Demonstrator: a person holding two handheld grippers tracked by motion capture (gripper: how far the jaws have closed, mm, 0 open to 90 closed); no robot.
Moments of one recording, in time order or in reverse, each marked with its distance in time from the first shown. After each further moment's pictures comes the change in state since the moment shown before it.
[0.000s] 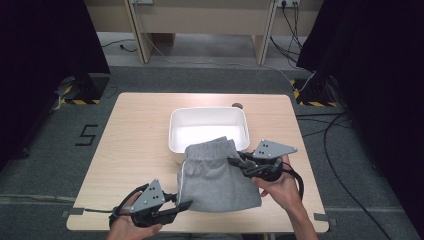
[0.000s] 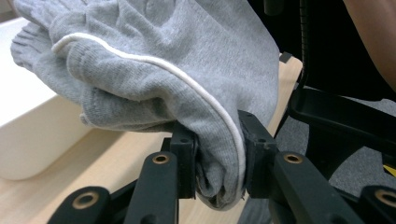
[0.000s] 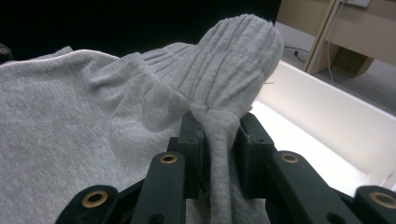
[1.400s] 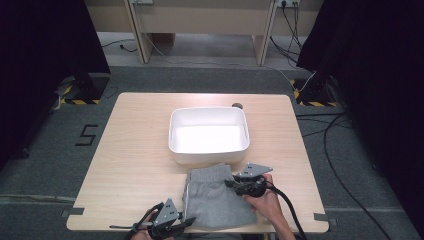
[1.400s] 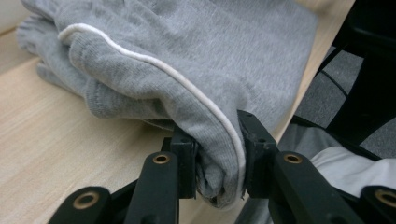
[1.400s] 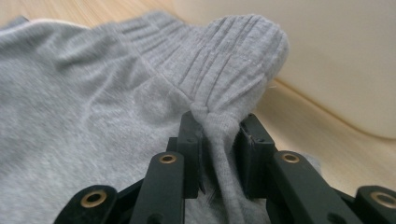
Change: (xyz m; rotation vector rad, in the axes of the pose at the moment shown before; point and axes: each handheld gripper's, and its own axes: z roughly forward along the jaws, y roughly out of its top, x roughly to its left) left arm -0.006 -0.095 0.059 0.151 0.047 -0.081; right arm -0.003 -0.114 0.065 0.190 -0.006 0.105
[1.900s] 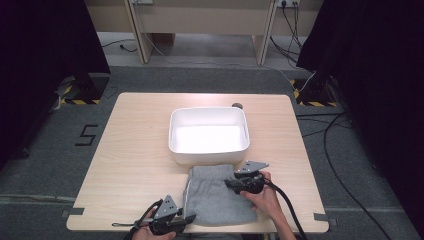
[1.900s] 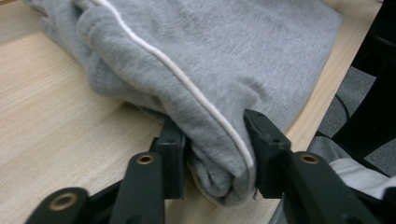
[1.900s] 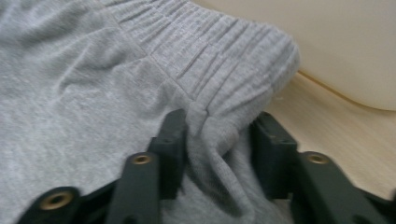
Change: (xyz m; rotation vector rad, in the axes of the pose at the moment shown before) left arm 0.015 -0.010 0.017 0.003 0.009 -0.095; right arm -0.016 -0.008 0.019 0.087 -0.021 0.056
